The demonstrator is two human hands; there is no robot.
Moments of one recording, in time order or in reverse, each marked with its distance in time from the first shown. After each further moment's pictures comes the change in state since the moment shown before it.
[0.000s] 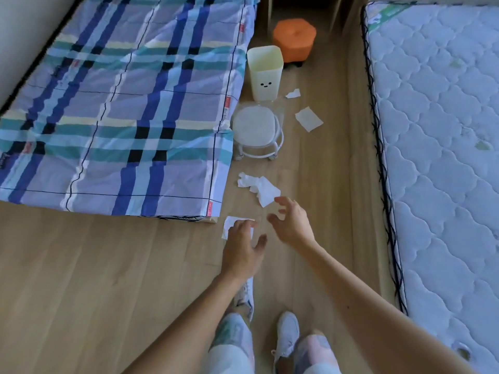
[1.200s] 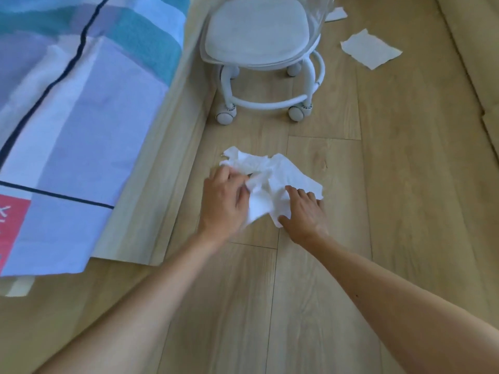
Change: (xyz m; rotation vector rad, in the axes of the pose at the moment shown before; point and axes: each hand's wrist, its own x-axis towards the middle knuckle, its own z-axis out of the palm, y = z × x) left_hand 0.484 -0.368 0.318 0.268 0.415 0.465; right_hand 0.489 0.399 0.346 -0.558 0.059 -0.217
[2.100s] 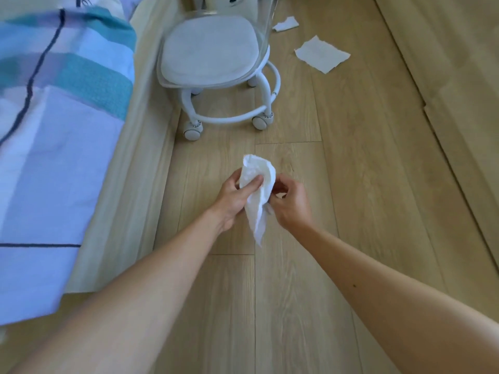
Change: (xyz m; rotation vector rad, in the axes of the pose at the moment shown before) left_hand 0.053 0.043 0.048 -1.036 -0.545 -0.626; right_hand -0.008 0.006 -0.057 0.976 0.262 0.074
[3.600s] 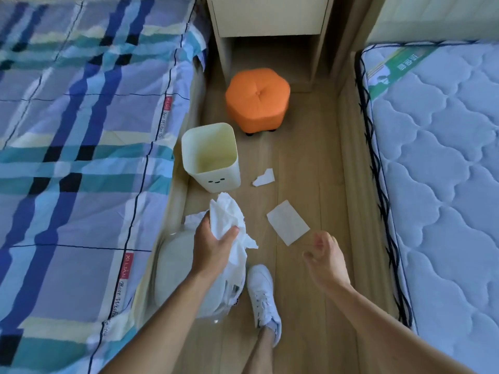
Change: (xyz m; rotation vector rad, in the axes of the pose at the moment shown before) left_hand 0.186 0.593 0.097 0.328 0.489 0.102; right_hand 0.409 -0.364 -0.305 -0.374 -0.045 0.366
